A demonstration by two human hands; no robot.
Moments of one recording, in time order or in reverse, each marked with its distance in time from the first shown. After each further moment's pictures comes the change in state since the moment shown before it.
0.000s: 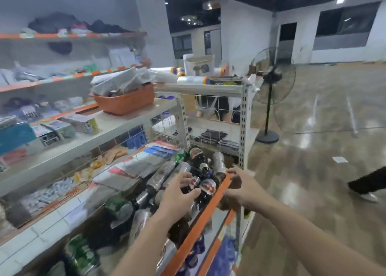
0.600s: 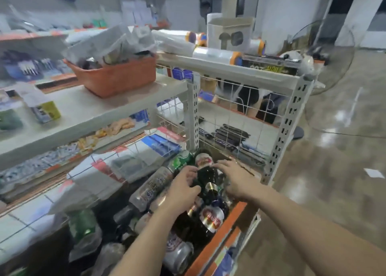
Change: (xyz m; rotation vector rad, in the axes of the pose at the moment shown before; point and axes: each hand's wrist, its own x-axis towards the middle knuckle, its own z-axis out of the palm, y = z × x) left_hand 0.204 -0.060 0.049 -0.038 0.010 -0.217; right_hand 0.262 0.028 0.023 -0.659 -0.309 -0.326
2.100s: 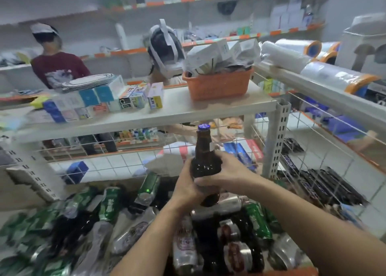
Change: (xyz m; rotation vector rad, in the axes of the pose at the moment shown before) left_hand -0.030 0.039 -0.027 -0.208 0.765 0.014; right_hand 0.077 -0.090 -0.066 0.805 -0.434 -0.600
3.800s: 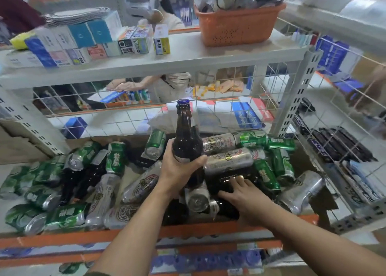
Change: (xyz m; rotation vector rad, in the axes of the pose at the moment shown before) left_hand -0.055 -0.059 -0.047 -0.066 0.203 -0.098; right_hand -0.068 0.155 0.080 -1.258 -0.472 -0.021
